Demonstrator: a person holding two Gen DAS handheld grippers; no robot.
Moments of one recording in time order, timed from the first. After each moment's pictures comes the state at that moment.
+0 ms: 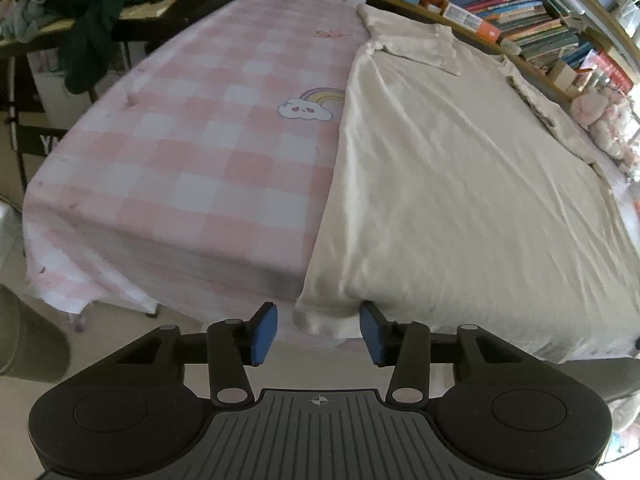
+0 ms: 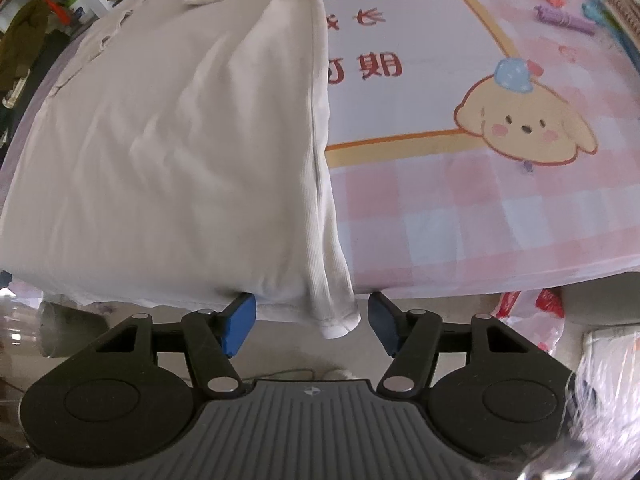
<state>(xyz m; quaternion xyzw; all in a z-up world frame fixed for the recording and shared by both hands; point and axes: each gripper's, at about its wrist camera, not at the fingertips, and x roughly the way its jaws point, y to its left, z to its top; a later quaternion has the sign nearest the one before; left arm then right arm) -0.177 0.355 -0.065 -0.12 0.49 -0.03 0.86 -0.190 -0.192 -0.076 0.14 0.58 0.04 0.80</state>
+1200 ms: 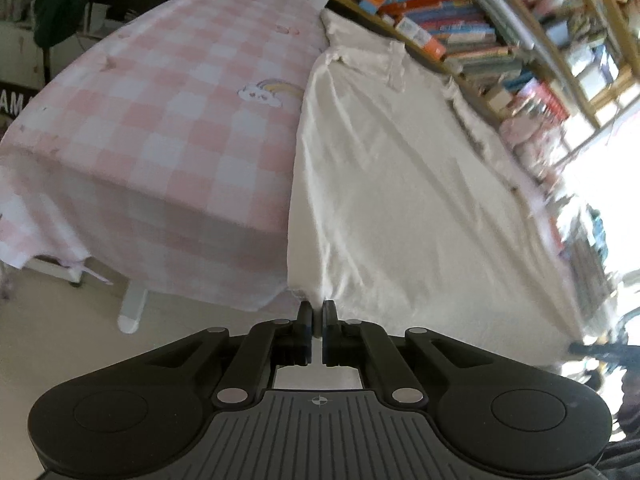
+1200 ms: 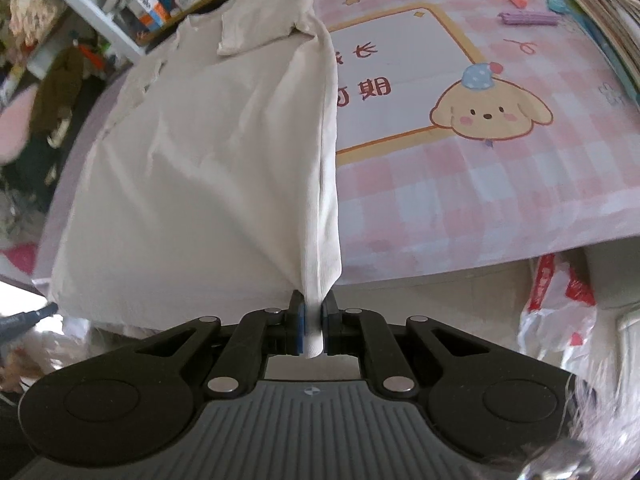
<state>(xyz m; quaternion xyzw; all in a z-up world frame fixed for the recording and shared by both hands) -0.195 0.389 -0.045 -0.23 0.48 -0.14 0.84 -0.240 -0.210 -0.022 0.21 0.52 0.06 0.83</state>
